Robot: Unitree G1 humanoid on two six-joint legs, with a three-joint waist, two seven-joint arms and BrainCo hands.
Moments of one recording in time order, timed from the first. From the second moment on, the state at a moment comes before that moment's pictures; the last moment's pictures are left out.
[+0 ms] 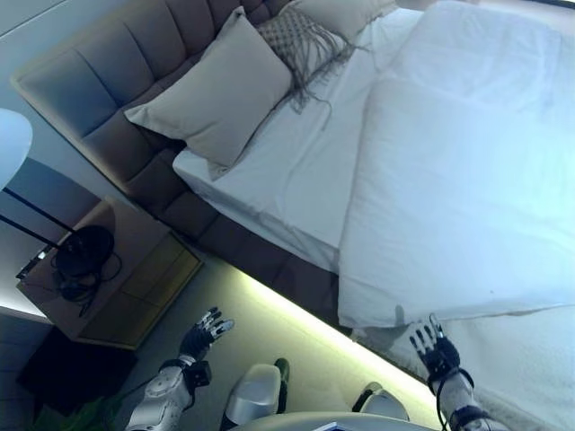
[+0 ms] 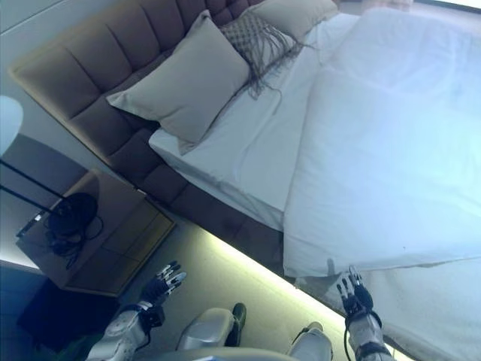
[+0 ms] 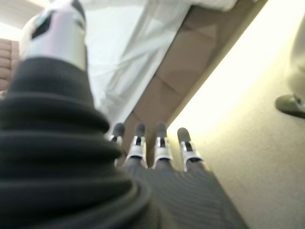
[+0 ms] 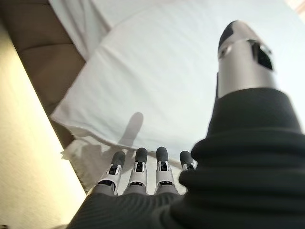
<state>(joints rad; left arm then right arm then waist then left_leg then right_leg) 0.17 0.39 -0.21 0.49 -0.58 -0.08 -0.10 -0.07 -0.29 -0.09 1.12 1.20 -0.12 0.27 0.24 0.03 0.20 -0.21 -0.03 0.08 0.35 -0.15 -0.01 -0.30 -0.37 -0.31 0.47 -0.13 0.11</state>
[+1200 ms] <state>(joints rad) 0.11 0.42 -0.26 0.41 -0.76 -0.21 -0.11 -0.43 -0.67 -0.31 1.28 1.77 0.12 0.39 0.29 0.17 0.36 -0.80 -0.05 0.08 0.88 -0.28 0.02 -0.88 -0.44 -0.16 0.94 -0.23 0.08</state>
